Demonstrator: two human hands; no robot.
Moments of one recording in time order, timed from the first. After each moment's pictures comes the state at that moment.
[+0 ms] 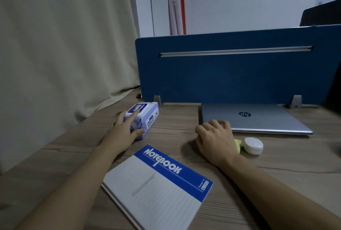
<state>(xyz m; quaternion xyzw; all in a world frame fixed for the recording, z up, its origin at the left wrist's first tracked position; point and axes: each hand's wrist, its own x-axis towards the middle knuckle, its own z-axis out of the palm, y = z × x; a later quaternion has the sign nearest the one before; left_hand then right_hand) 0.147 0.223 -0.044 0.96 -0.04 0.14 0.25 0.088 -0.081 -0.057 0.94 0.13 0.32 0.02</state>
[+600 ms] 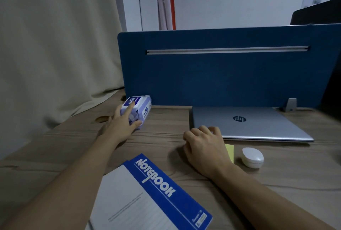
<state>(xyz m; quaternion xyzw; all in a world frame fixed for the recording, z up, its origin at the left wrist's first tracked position) 0.244 0.187 -0.049 0.96 -0.03 0.12 0.23 0.120 -0.082 -0.065 0.93 0.15 0.34 0.00</state>
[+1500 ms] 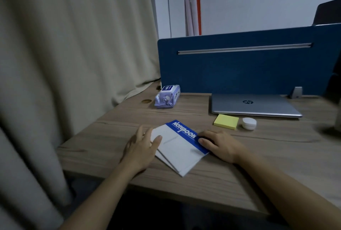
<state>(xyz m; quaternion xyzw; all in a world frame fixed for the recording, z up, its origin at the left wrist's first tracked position) -0.031 0.216 -0.072 0.96 0.00 0.12 0.24 -0.007 -0.082 -0.060 0.93 0.28 0.06 -0.22</state>
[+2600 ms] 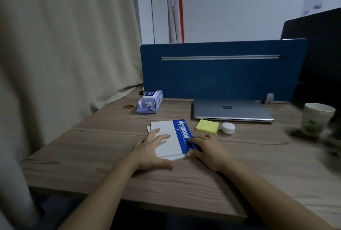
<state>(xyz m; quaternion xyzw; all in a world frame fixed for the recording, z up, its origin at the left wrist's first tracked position) -0.008 0.166 -0.059 0.96 -0.17 -0.03 0.23 -0.009 -0.098 -0.075 0.96 0.20 0.10 -0.17</state>
